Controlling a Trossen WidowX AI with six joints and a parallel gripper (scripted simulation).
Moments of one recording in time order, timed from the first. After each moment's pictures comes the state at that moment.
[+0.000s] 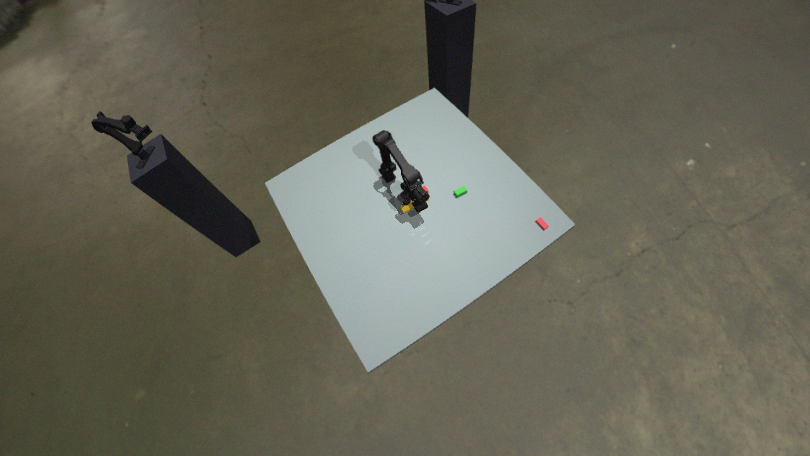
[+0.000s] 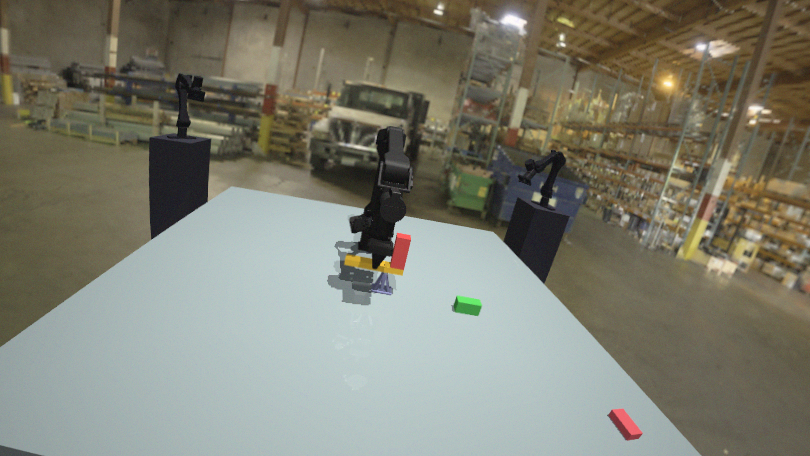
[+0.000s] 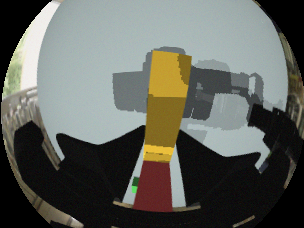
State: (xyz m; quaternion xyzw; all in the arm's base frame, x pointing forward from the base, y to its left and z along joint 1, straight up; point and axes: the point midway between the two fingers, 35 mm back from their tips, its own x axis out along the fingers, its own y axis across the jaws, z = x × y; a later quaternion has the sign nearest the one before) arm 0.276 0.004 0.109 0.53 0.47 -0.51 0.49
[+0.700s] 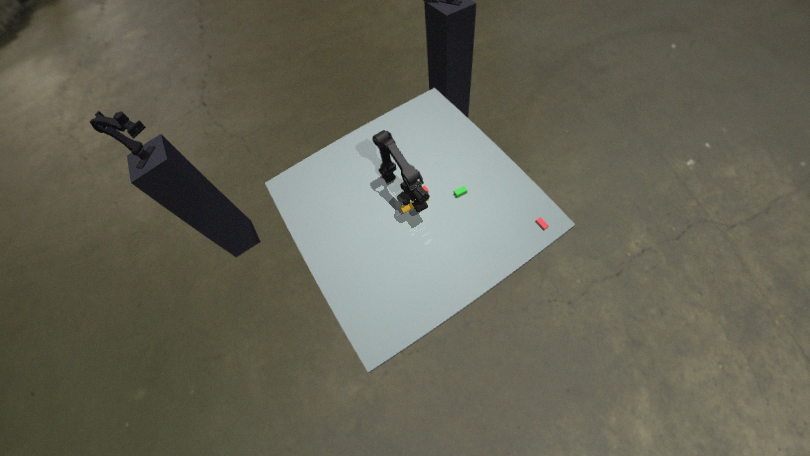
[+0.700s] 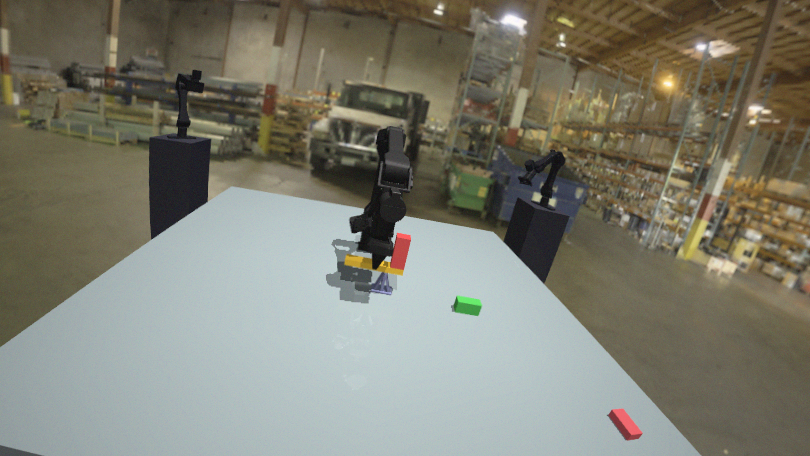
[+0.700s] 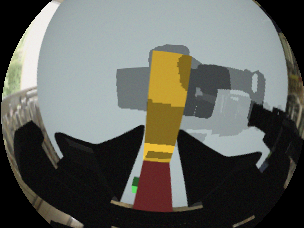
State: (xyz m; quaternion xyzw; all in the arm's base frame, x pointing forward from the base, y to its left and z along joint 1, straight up) arm 0.276 0.004 0.109 0.53 0.47 -0.51 0.49
